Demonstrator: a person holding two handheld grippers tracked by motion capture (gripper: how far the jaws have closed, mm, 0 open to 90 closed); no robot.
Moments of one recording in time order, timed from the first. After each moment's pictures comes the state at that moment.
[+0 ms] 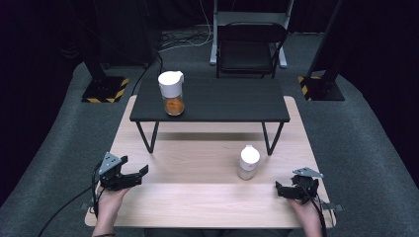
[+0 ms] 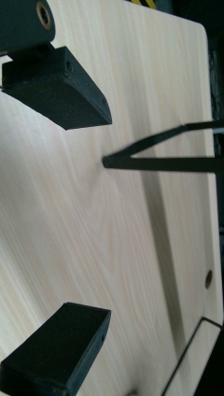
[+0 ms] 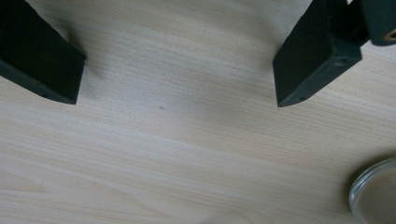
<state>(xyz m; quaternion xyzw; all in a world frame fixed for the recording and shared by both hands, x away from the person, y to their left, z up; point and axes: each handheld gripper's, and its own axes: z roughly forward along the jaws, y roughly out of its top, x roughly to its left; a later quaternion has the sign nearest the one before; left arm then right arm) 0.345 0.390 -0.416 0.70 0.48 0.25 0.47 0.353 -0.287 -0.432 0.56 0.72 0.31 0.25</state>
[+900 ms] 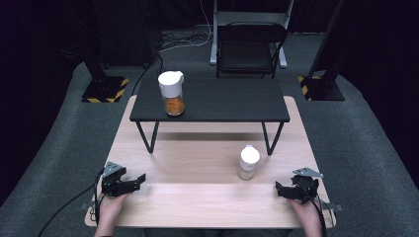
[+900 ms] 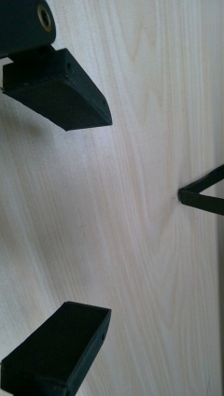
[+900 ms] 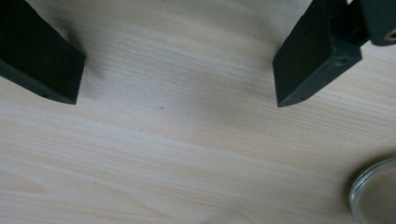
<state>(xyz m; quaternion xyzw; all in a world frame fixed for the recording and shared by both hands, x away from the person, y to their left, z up) 0.364 0.400 -0.450 0.70 0.54 0.20 0.42 0.353 -0.287 -0.432 0.56 0.72 0.31 0.25</state>
